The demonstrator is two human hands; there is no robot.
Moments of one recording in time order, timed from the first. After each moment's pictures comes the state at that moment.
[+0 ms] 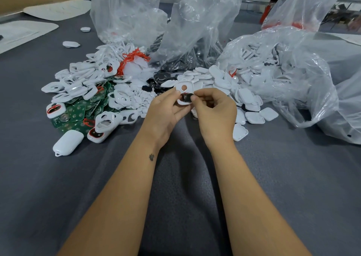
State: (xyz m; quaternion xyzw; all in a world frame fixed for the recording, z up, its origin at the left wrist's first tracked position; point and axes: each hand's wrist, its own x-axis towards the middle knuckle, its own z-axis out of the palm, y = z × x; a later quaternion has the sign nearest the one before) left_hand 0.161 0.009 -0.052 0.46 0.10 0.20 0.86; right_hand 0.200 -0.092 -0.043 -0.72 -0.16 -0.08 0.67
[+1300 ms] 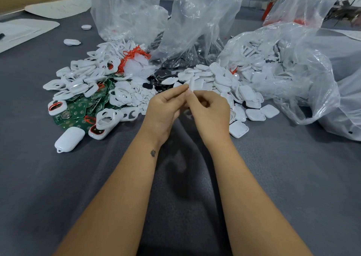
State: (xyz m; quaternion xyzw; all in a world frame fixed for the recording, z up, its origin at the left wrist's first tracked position) left_hand 0.161 0.011 -0.058 0.53 0.10 0.21 0.82; right_hand 0.195 -0.091 -0.047 -0.76 -0.20 -0.02 0.62
